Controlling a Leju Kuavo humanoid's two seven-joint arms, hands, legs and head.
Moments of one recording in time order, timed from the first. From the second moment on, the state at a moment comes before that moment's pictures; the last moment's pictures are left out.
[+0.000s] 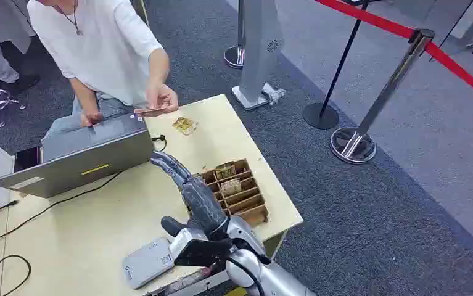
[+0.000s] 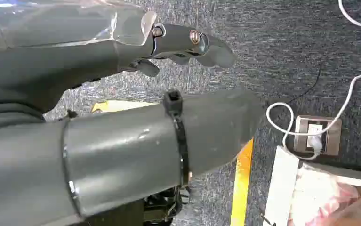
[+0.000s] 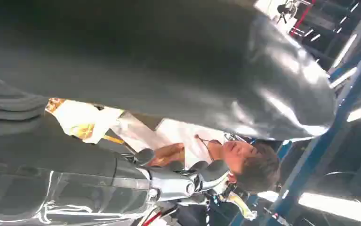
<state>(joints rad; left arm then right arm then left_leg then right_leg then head) -0.11 -0.20 0.50 -0.20 -0.38 0.29 -0.16 -0.07 0.09 0.42 -1.58 0.56 -0.19 -0.44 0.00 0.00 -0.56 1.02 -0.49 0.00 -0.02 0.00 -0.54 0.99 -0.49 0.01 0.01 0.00</state>
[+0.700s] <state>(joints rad) -0.12 -0.21 0.46 -0.20 -0.44 0.26 -0.14 -0.16 0.06 0.41 -1.61 1.11 -0.41 -0.29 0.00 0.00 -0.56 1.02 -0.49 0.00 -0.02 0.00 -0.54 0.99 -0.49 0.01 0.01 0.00</state>
